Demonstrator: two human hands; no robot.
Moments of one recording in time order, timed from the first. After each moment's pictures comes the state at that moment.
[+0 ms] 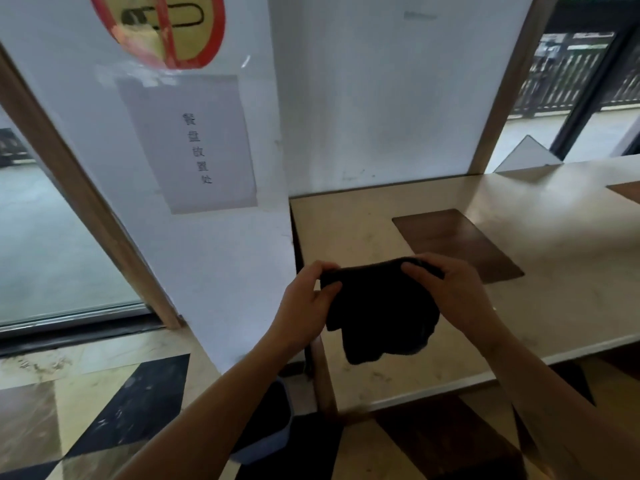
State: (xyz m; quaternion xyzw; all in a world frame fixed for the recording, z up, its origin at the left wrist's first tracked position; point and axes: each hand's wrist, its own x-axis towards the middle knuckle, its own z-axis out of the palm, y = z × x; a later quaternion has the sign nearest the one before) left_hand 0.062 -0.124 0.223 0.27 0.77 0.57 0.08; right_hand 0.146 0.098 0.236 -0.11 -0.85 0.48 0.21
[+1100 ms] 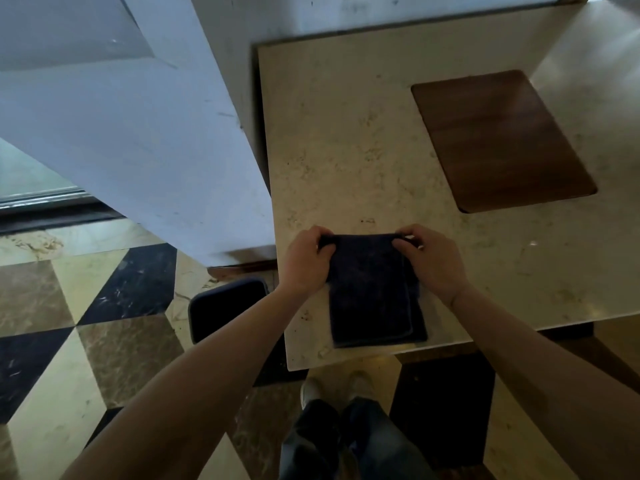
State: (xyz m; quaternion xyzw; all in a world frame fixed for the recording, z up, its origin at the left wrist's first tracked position) left_hand -0.016 0.008 0.005 0.08 0.88 0.42 0.18; right_hand 0.060 0.218 0.002 -0.22 -0.90 0.39 0.01
